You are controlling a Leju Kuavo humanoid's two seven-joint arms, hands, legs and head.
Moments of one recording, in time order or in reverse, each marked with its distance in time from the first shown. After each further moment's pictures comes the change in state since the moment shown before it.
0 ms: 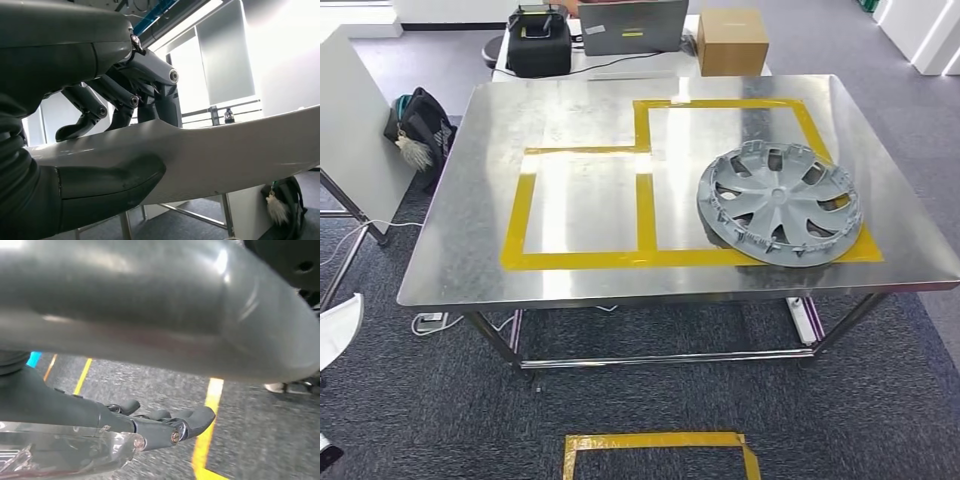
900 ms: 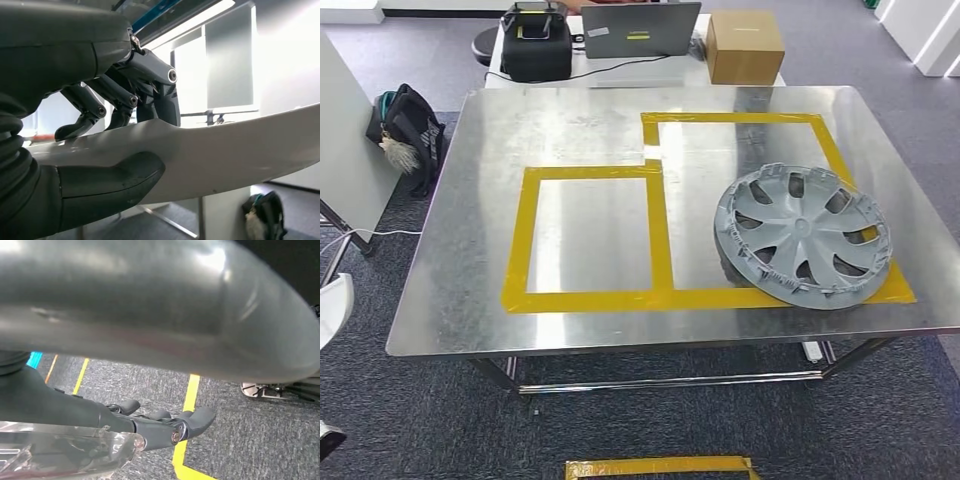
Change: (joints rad) left arm -0.045 -0.027 -0.046 -0.012 0.079 0.061 -0.019; right arm -0.011 0.006 0.001 0.001 -0.013 -0.003 0.009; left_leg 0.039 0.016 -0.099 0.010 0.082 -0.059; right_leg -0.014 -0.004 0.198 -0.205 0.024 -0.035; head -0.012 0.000
